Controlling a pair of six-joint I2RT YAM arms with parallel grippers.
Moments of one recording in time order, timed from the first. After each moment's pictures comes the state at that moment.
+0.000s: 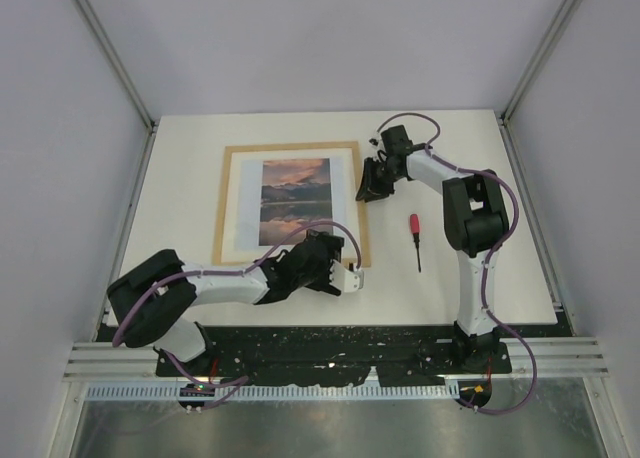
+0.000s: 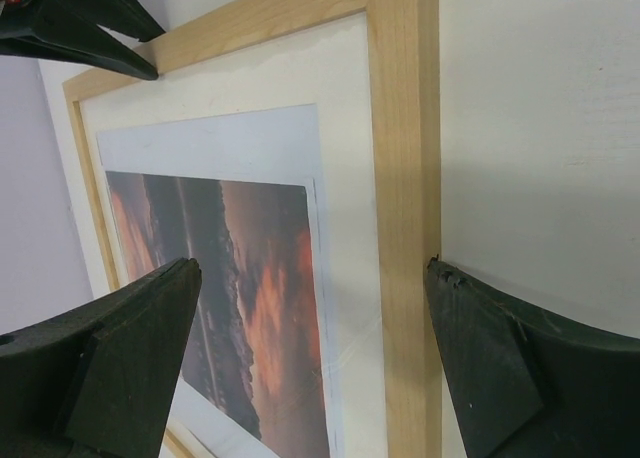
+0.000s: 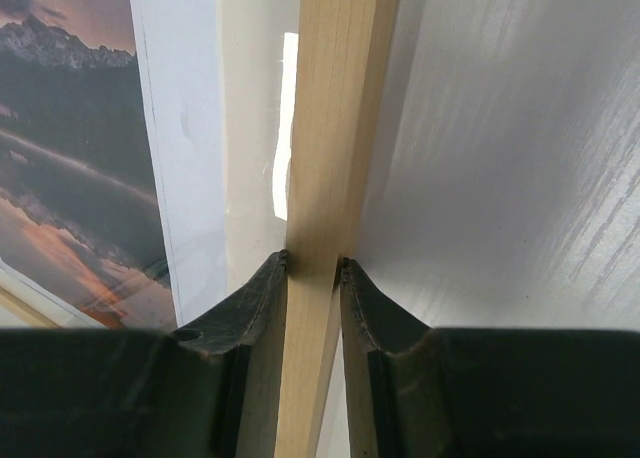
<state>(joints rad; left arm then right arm) -1.01 1.52 0.64 0.24 -0.16 0.94 0.28 2.16 1.60 -0.51 -0.38 0.32</state>
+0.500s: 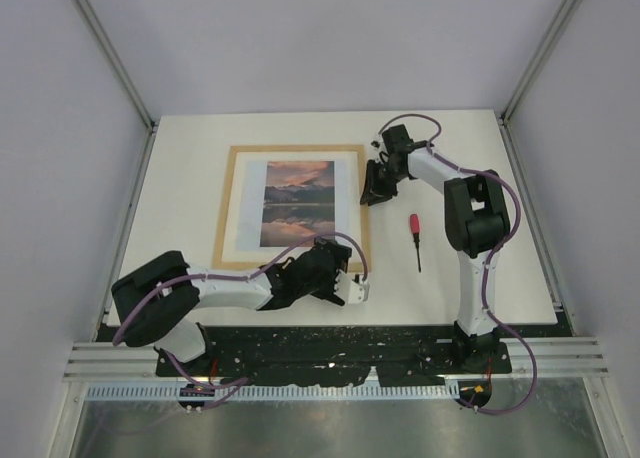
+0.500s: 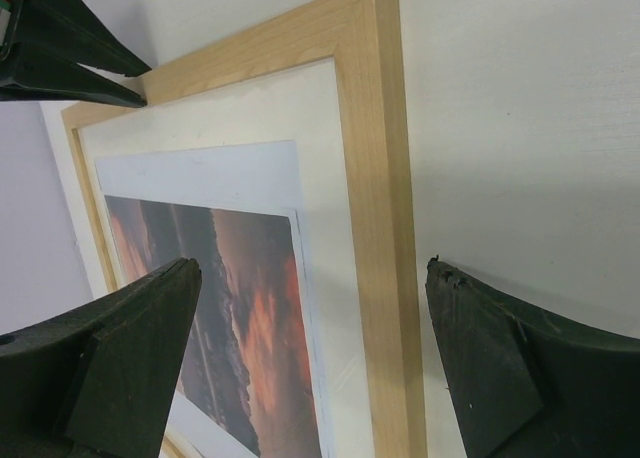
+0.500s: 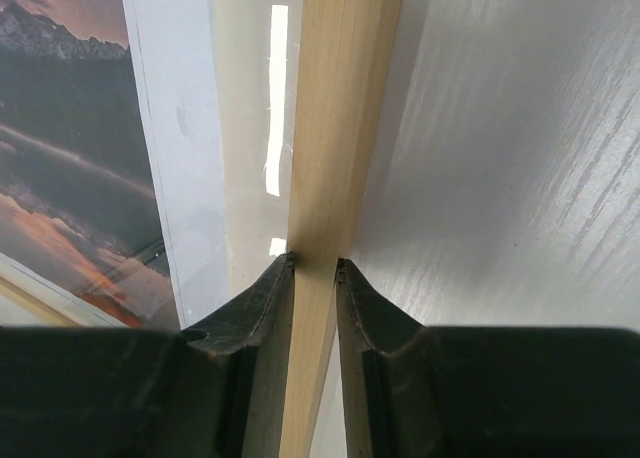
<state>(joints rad) -1.08 1.54 0.64 0.24 -0.17 0.95 0.28 2.15 1.62 -0.62 -0.37 0.31</state>
